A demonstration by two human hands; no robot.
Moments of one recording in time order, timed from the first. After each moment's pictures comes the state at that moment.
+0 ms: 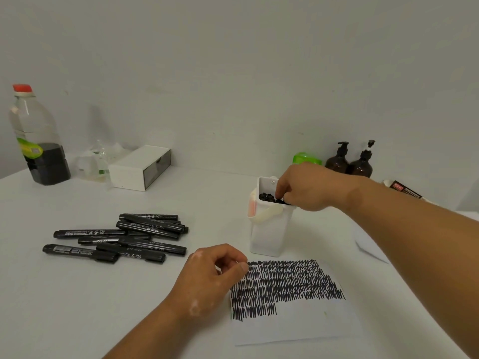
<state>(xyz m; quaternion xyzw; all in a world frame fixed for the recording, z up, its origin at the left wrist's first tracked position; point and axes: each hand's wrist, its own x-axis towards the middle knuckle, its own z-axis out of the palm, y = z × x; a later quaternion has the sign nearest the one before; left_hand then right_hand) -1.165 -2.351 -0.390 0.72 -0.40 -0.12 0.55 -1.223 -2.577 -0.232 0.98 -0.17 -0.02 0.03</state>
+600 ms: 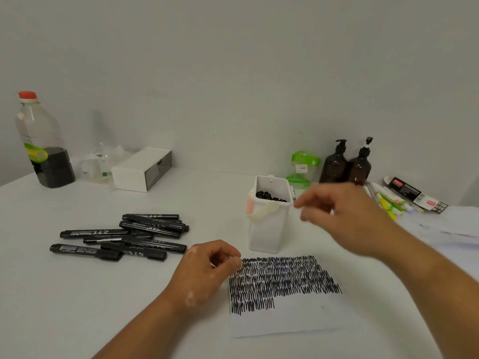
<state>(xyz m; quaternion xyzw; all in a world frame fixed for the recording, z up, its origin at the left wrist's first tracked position) -1.158 -2.350 -0.393 0.73 -0.39 -0.12 0.55 -1.318 -2.558 -0.264 0.94 -0.13 0.24 -0.22</state>
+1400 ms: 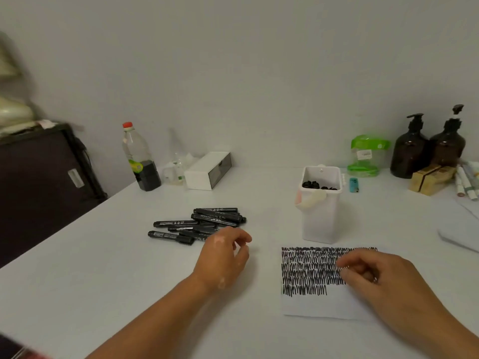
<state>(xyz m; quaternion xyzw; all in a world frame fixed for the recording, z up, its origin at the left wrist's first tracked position) -1.144 -2.302 -0.391 0.86 -0.38 0.11 0.33 -1.351 -2.530 -0.383 0.88 -0.17 0.23 -0.39</state>
